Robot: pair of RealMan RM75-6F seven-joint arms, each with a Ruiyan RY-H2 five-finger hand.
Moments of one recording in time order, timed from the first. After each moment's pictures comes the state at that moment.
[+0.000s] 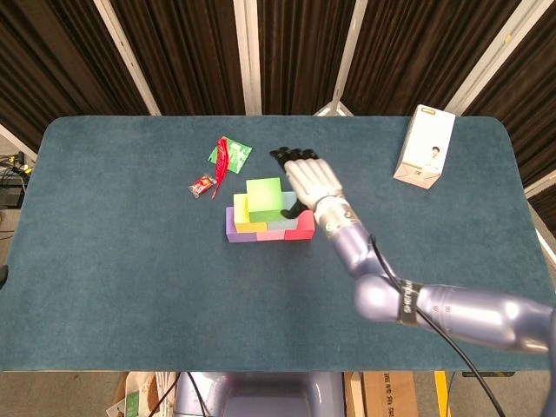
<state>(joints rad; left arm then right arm) -0.05 -1.25 -0.26 -1.56 1.28 1.66 0.09 1.43 -1.10 0.24 -1.78 -0.07 0.84 -0.49</state>
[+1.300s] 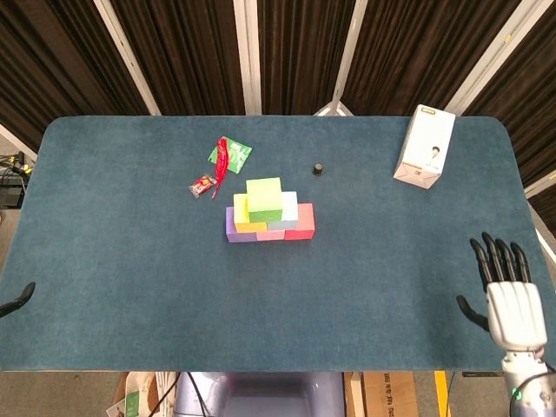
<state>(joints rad) -0.02 -1.14 -0.15 -1.68 1.38 1.58 -0.02 0.24 -1.17 -0.19 -1.71 -1.43 1.81 -0.23</state>
